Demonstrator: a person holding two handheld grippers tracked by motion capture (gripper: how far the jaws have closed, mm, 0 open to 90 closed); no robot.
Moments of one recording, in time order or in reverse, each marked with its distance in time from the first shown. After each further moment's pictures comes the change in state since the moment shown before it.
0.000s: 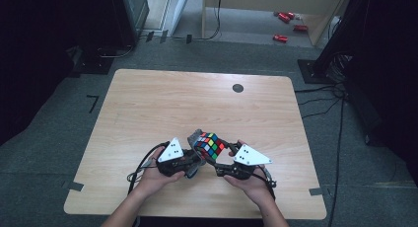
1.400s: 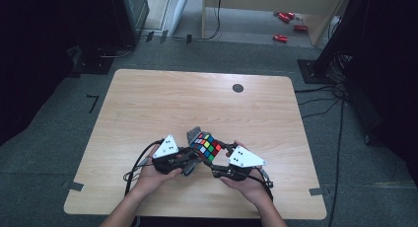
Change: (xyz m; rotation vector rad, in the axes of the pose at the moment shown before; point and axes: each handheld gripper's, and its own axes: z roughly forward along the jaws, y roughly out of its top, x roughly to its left) left arm -0.003 -0.002 0.002 0.020 0.004 -0.023; right arm 0.008 0.002 0.006 0.038 -0.013 -0.056
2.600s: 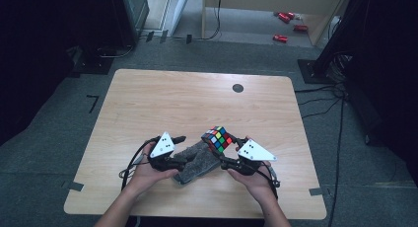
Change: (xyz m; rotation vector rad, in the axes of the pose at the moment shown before) left arm 0.010 0.006 -0.014 -0.021 0.126 0.067; right arm -0.016 0.009 -0.012 -0.004 -0.118 0.071
